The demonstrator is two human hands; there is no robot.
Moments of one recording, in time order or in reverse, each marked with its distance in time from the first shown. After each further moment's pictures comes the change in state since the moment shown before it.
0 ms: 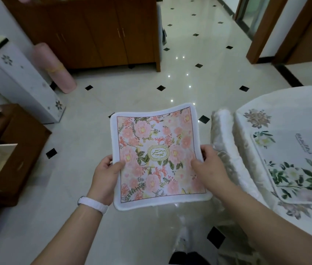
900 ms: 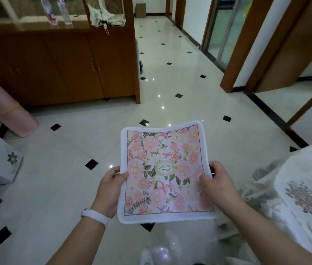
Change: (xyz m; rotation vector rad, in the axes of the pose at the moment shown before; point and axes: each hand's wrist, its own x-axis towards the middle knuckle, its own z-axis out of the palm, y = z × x) left_hand 0.397 0.186 0.056 -0.016 -0.290 -0.025; right_hand 0.325 -0.165 0.092 -0.009 0.241 0.100
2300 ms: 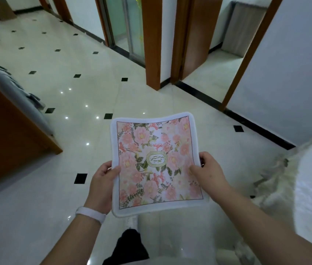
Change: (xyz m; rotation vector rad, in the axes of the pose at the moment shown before) left_hand 0.479 0.173 0.416 0.260 -0.405 -0.045; right_hand 0.503 -0.036 -0.138 0.149 0.407 0.319
